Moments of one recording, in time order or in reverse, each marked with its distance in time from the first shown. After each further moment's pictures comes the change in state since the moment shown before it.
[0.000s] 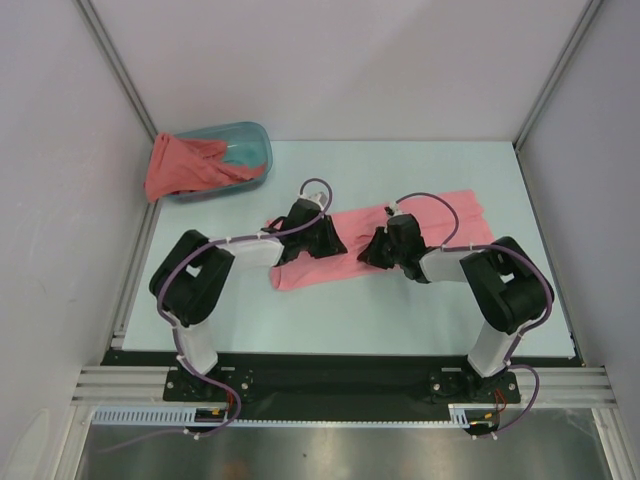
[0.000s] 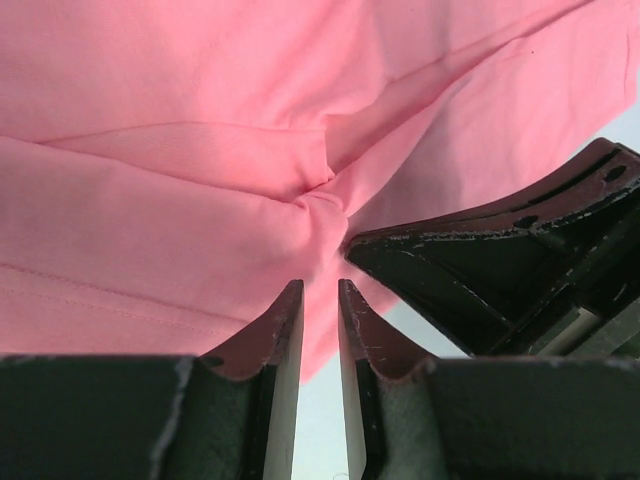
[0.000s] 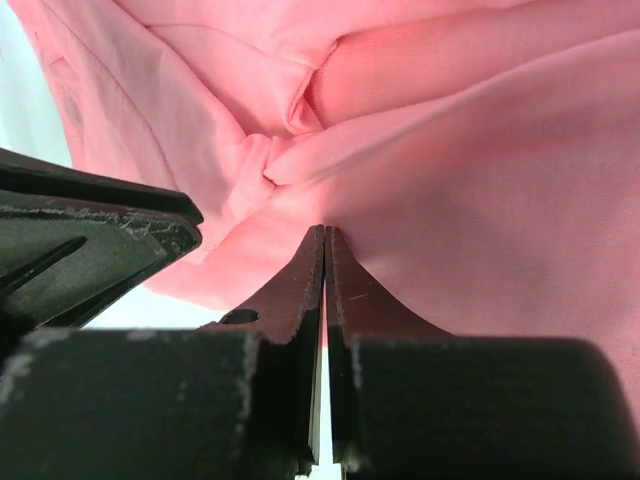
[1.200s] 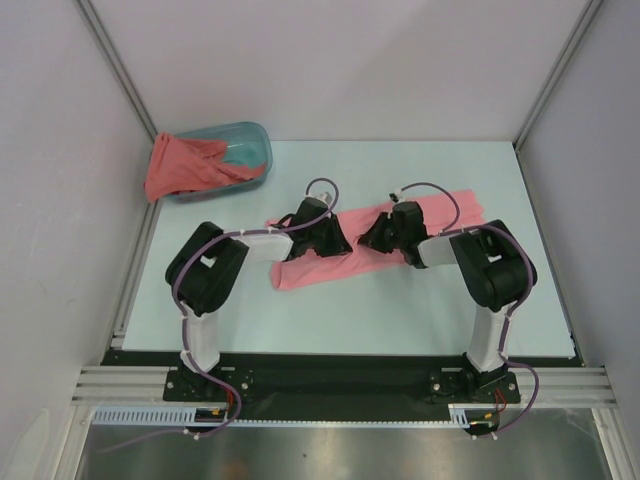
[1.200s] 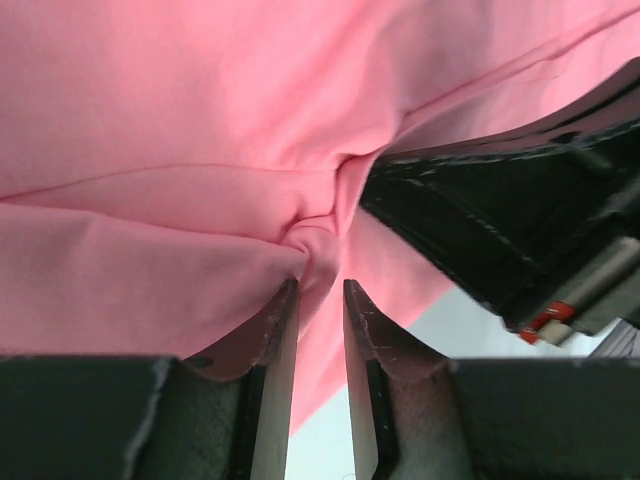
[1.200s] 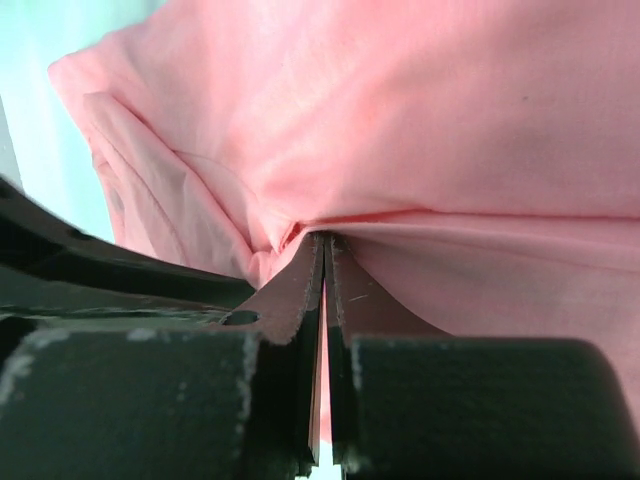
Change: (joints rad) left arm -0.004 0.109 0.090 -0.003 0.003 -0.037; right arm -0.097 0.166 0.122 0.113 -0.084 0.030
